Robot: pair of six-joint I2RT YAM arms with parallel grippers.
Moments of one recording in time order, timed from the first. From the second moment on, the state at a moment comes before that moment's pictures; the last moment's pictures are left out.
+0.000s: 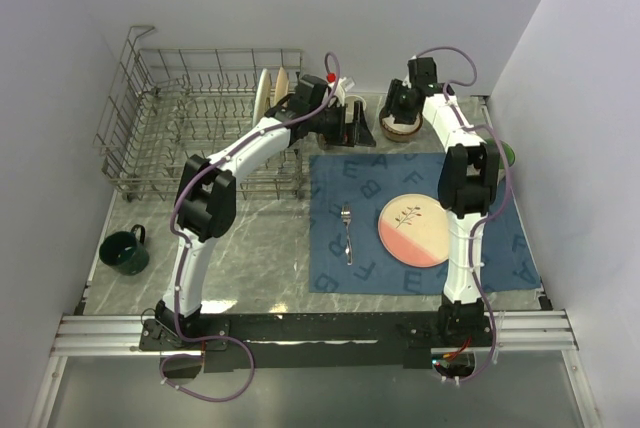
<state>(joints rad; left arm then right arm) -0.58 2.21 1.98 -0.32 0.61 -0.51 0.10 2.31 2.10 -0.64 -0.15 0.37</state>
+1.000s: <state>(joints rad) -0.58 2.20 1.97 -0.33 0.61 -0.51 0.10 2.38 2.16 -0.62 -0.16 0.33</state>
